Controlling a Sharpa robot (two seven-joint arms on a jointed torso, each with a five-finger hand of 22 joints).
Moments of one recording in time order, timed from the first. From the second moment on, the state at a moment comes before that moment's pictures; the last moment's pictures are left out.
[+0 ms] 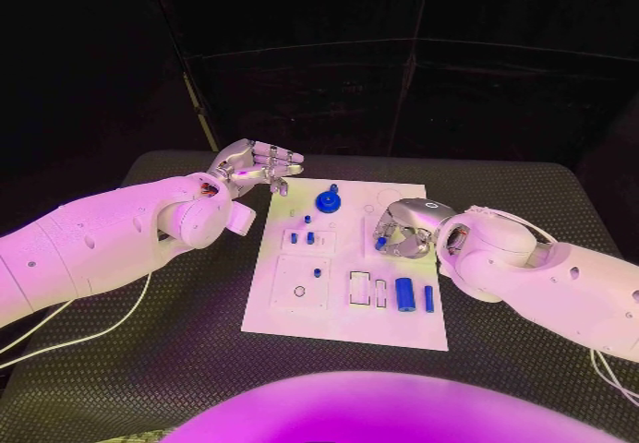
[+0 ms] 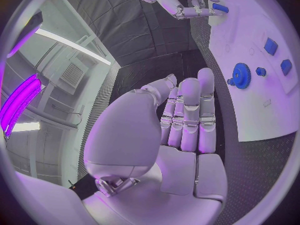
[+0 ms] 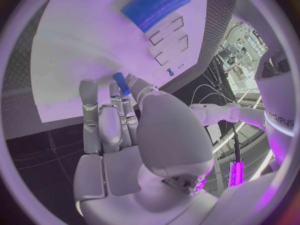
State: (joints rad) left arm 1.06 -0.84 0.08 1.40 -0.25 -0.19 0.26; left_hand 1.41 -0.16 0.45 0.04 0.06 1.06 0.16 0.11 0.07 1.16 0.09 0.20 0.09 1.27 0.01 0.98 0.55 0.17 1.17 0.11 0.65 0.82; right arm 0.90 -0.79 0.18 1.62 -1.71 -0.09 -0.27; right_hand 1.42 -0.12 0.28 0.05 0.17 1.02 0.15 0.07 0.07 1.15 0.08 0.18 0.07 1.47 0.01 1.32 1.09 0.17 1.10 0.11 1.13 0.68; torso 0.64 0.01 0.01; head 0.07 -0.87
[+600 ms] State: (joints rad) left arm 1.06 -0.84 0.08 1.40 -0.25 -0.19 0.26; left_hand 1.41 -0.16 0.45 0.04 0.06 1.06 0.16 0.11 0.07 1.16 0.09 0.20 0.09 1.27 0.01 0.98 0.55 0.17 1.17 0.11 0.65 0.82; right arm 0.90 -0.78 0.18 1.60 -1.72 -0.10 -0.26; right_hand 1.45 -0.07 0.36 0.06 0.11 1.12 0.13 0.10 0.07 1.24 0.06 0.17 0.07 1.47 -0.01 1.34 1.13 0.17 1.12 0.09 1.15 0.72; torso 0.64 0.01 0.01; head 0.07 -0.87
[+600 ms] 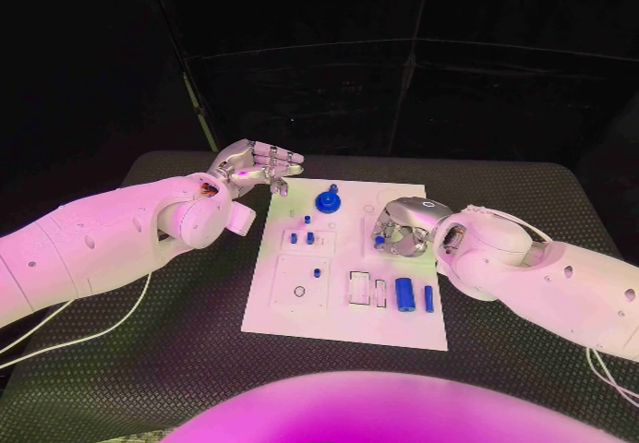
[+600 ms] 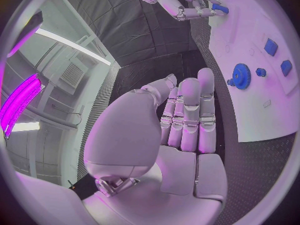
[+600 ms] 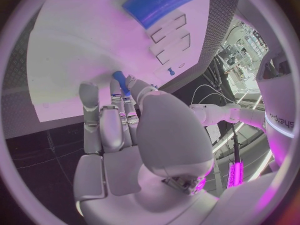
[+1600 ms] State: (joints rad) left arm 1.06 -0.83 0.08 1.39 -0.25 -0.18 0.25; left_hand 1.42 -0.16 0.45 0.04 0.06 1.06 0.16 0.11 0.07 1.16 0.09 0.20 0.09 1.27 0.01 0.98 0.55 0.17 1.17 0.11 0.65 0.82; right arm 0.90 -0.66 0.12 1.73 -1.62 -0.27 -0.17; right_hand 1.46 -0.05 0.38 0.05 0.11 1.13 0.13 0.10 0.07 1.25 0.06 0.15 0.07 1.47 -0.01 1.35 1.14 0.17 1.13 0.09 1.17 0.74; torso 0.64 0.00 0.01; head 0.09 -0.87
